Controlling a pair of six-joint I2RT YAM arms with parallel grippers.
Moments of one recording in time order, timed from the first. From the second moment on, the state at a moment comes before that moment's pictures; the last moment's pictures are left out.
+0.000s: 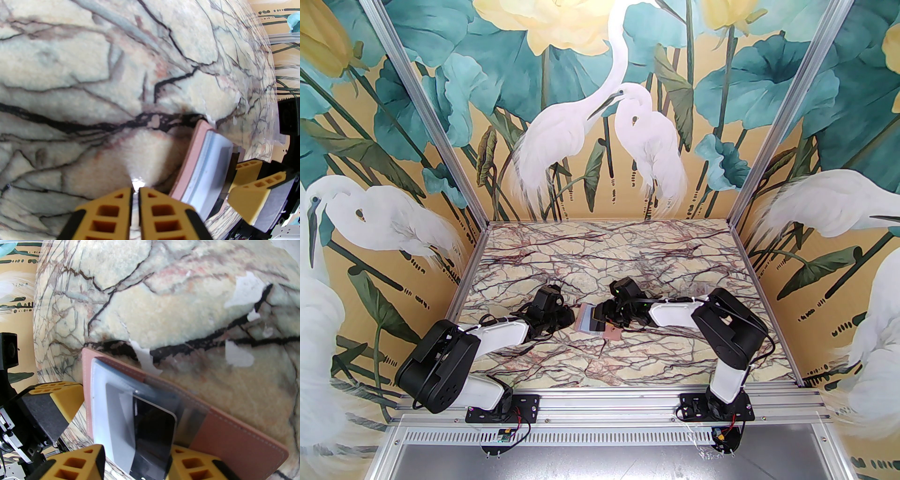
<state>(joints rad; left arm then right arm) -0.48 1.44 0.49 0.03 0.20 -0.75 0.73 1.81 0.87 0.06 -0.44 0.93</state>
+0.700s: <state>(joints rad) -0.49 1.39 0.49 -0.03 0.32 -0.75 0.73 1.85 1.00 -0.17 -0.44 0.76</state>
